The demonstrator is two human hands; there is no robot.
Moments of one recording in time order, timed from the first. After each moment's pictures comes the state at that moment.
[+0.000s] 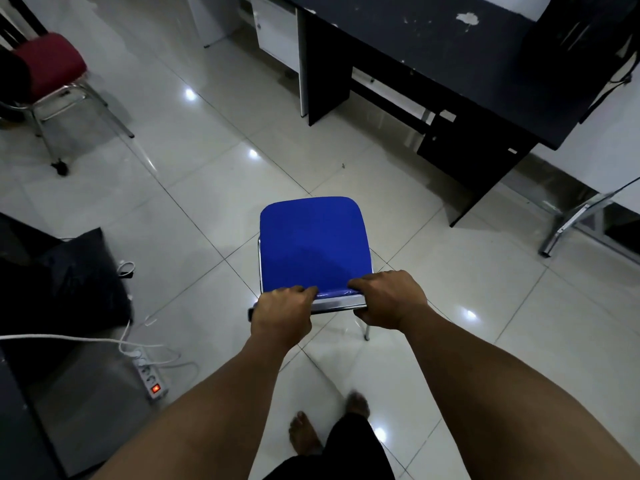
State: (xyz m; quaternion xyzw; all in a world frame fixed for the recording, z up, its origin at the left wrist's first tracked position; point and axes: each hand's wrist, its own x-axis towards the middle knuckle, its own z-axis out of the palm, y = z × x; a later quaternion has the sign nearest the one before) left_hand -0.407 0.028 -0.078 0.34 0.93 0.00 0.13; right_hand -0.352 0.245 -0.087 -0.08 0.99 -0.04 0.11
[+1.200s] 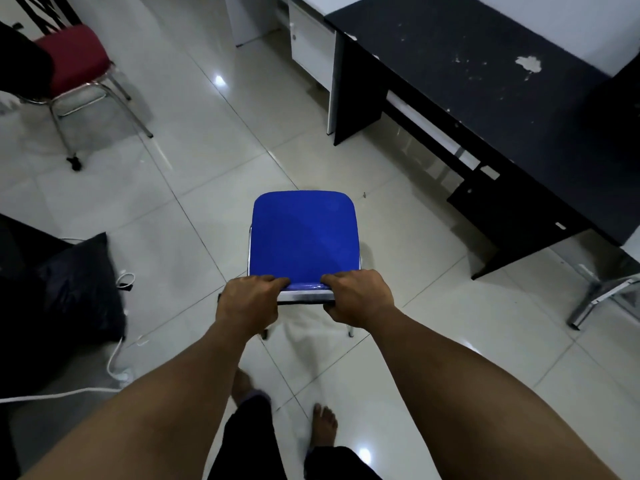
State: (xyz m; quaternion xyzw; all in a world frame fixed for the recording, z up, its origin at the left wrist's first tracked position) left_hand -0.638 0.050 -0.079 0.30 0.95 -0.03 0.09; right_hand -0.593 0.272 -0.088 -0.13 0.99 -0.05 0.08
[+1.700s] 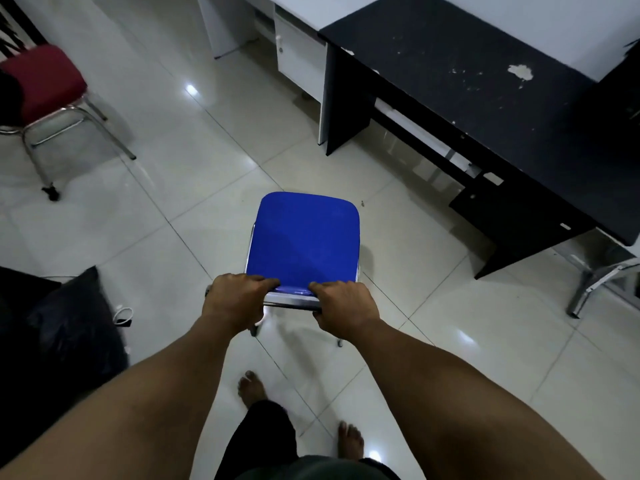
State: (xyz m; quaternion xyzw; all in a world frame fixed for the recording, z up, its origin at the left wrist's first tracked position) left_hand -0.760 -0.034 -0.081 0.37 0.92 -0.06 0.09; right_hand -0.670 0.171 -0.087 -0.04 0.99 -0.08 0.10
